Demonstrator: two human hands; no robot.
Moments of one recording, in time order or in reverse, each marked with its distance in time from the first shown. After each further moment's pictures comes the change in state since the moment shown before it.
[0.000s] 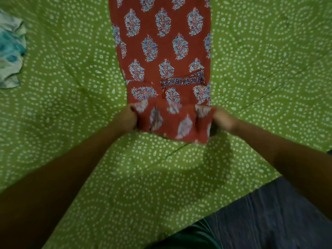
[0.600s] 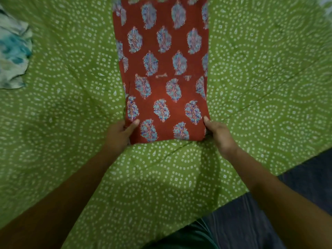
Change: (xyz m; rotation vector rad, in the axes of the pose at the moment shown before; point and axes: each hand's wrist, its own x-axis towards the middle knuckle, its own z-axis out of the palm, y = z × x) left_hand -0.058 -0.005 0.009 0.079 0.315 -0.101; right_hand -0.037 0.026 0.028 0.350 0.274 0.113
